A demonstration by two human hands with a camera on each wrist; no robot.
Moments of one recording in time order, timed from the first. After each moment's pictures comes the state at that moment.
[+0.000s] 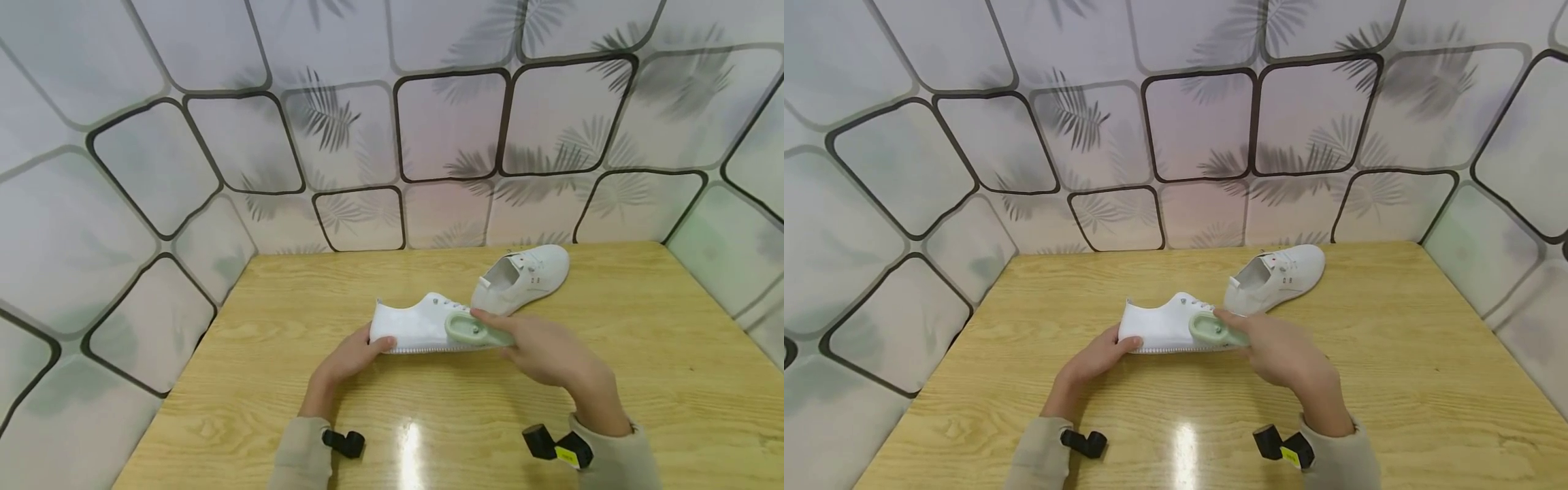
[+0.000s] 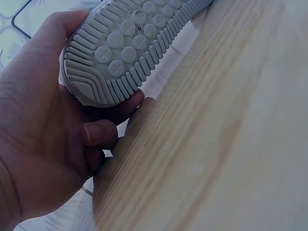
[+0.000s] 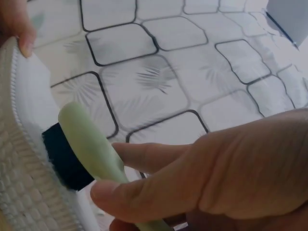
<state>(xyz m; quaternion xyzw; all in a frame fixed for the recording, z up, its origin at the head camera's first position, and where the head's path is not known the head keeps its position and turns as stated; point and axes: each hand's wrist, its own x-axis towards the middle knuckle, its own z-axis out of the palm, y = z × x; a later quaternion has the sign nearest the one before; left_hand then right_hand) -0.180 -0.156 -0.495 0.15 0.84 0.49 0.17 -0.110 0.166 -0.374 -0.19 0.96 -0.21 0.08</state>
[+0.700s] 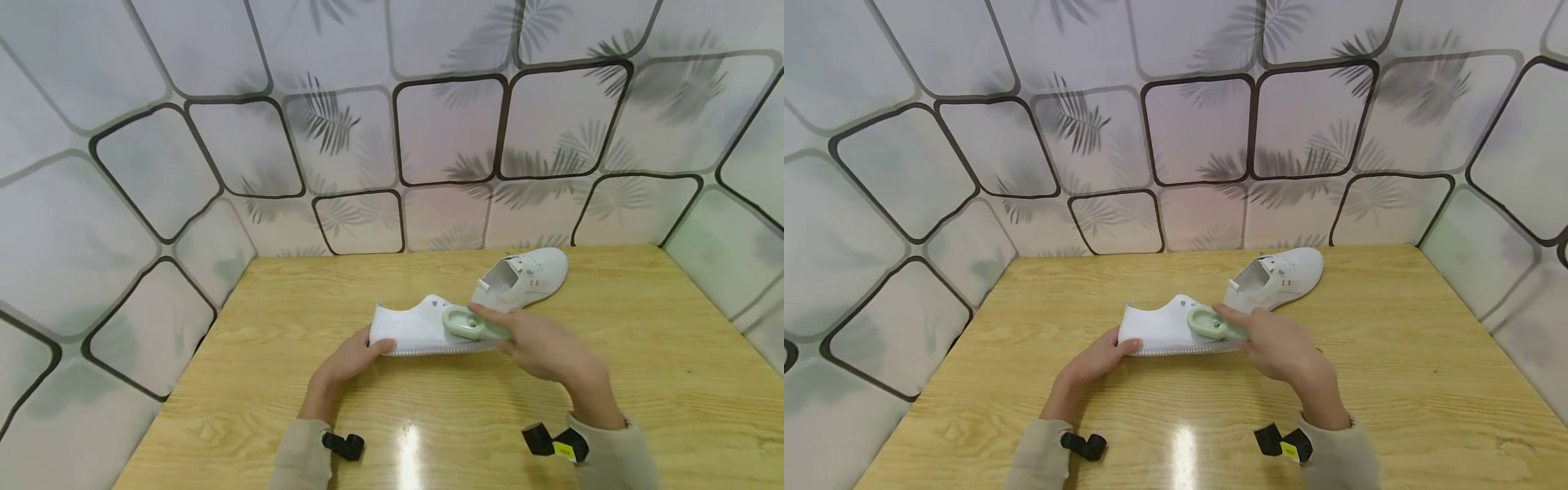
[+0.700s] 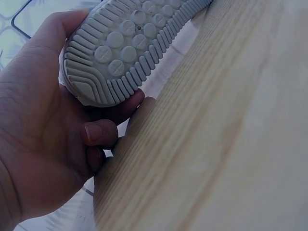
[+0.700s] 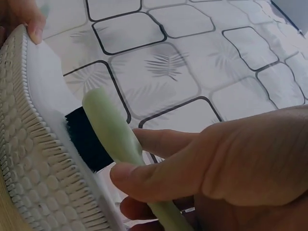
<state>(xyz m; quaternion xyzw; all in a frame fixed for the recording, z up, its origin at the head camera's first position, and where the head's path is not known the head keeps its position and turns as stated) -0.181 -0.155 -0.494 0.14 0.84 0.49 0.17 -0.119 0.175 -0.380 -0.22 0.95 -0.21 0.05</state>
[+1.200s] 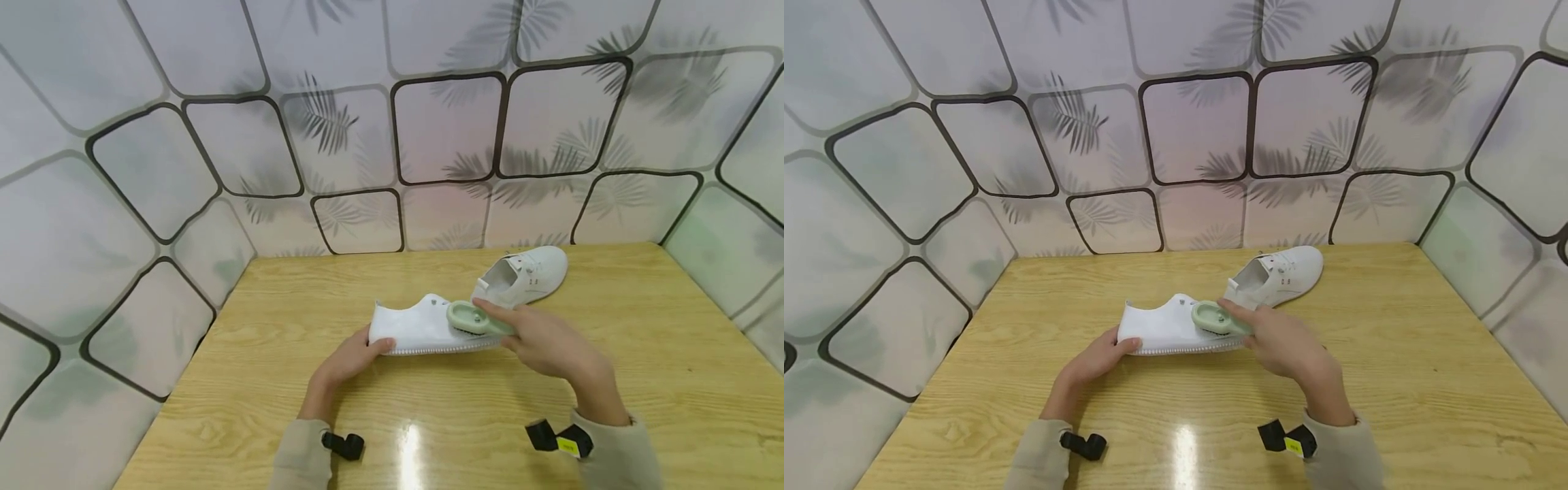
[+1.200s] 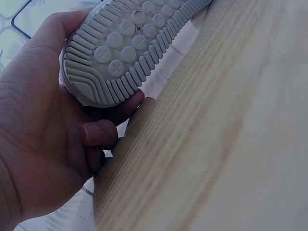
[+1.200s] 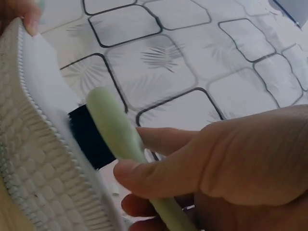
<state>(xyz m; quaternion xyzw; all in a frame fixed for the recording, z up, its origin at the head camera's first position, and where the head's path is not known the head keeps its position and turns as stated) -0.181 -0.155 -0.496 0.15 0.84 0.49 0.17 -0.123 0.183 -0.383 -0.23 0.95 -0.23 0.06</state>
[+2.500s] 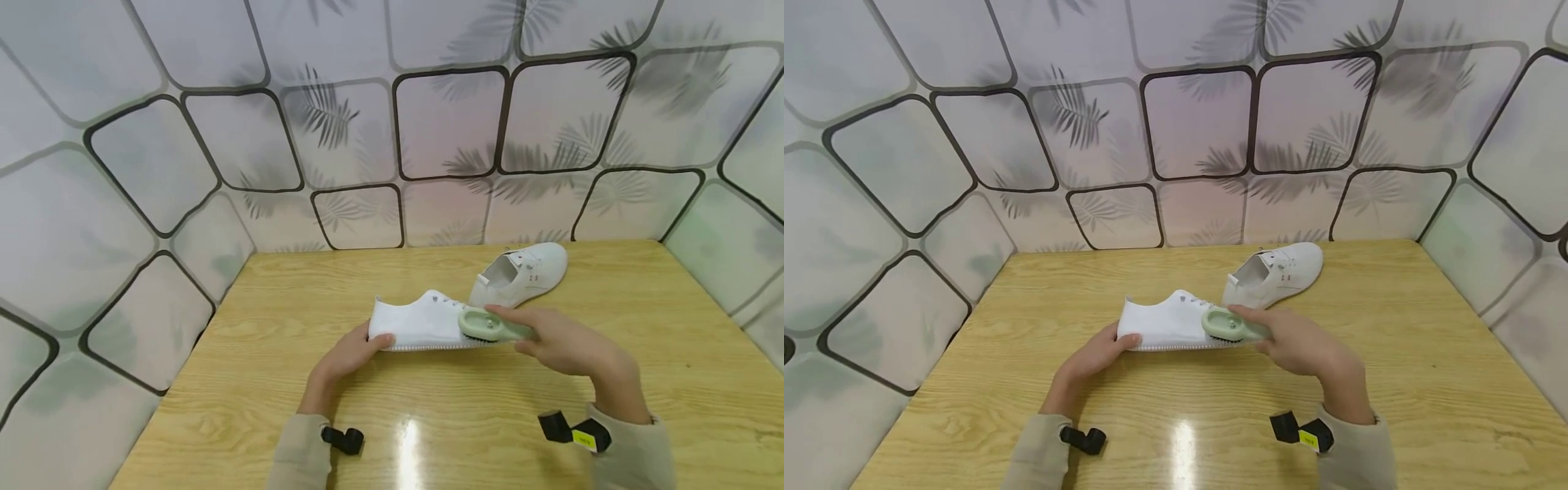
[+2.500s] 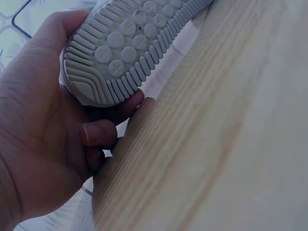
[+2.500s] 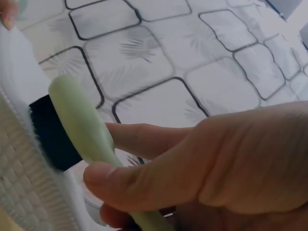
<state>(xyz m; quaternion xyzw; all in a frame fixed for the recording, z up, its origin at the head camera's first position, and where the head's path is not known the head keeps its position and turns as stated) -0.183 -0.157 -0.498 0.15 0.85 0.48 0.16 -0.121 0.199 -0.379 -0.23 0.92 -0.28 0.13</state>
